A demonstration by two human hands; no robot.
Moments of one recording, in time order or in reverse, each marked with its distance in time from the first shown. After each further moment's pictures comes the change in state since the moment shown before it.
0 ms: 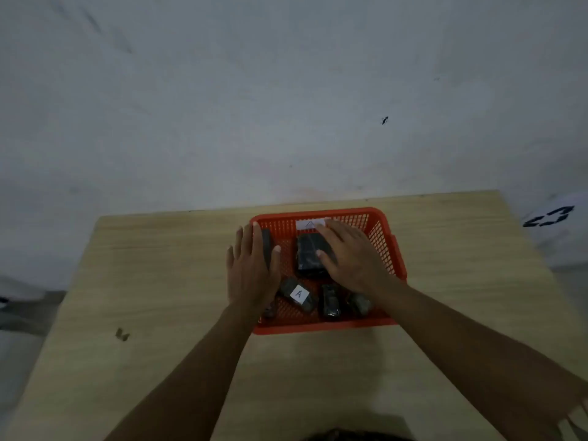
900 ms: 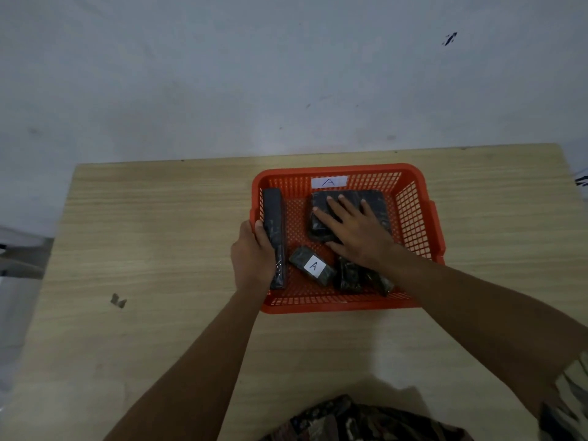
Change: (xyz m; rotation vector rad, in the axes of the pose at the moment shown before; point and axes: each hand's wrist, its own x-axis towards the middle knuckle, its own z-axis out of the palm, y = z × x) left_hand 0.006 -0.036 0.041 -0.329 0.052 -0.463; right_hand 0.027 0.017 0.074 -0.248 -0.371 -0.147
